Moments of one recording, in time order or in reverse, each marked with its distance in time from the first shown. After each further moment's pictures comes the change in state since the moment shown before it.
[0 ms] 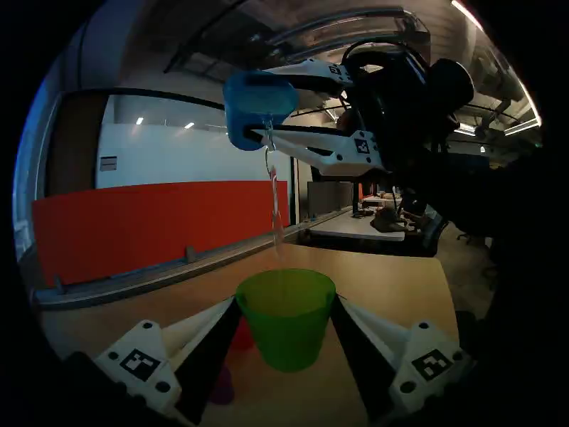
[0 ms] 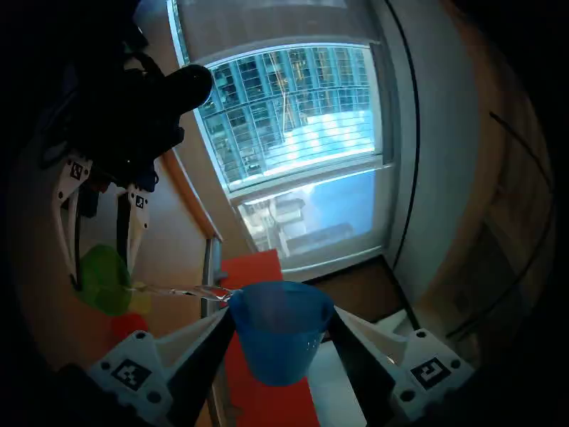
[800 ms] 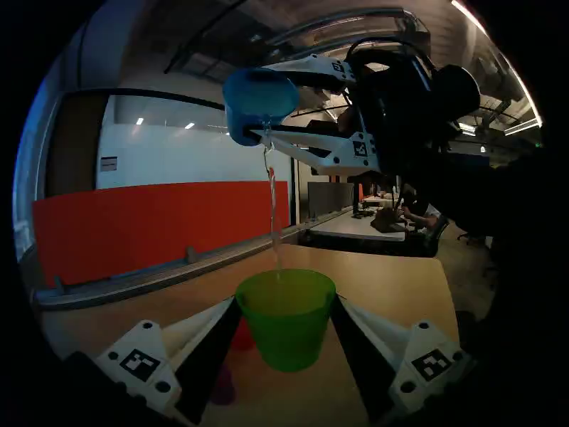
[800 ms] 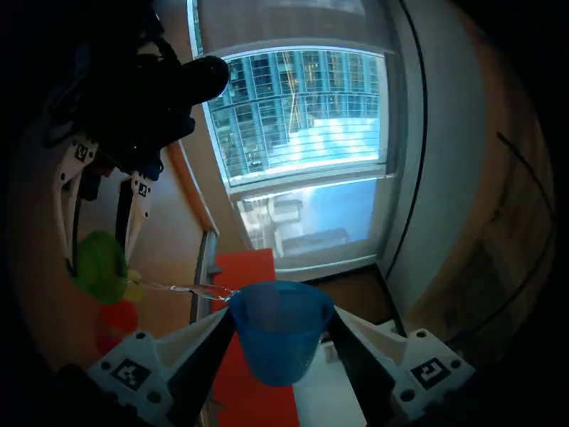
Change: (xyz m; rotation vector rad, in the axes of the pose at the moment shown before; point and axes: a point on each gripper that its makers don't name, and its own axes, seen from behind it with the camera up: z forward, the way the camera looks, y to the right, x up) left arm 0.001 -0.001 0.001 0.001 0.001 0.001; right arm 0.005 0.005 0.003 -0.014 -0.002 -0.092
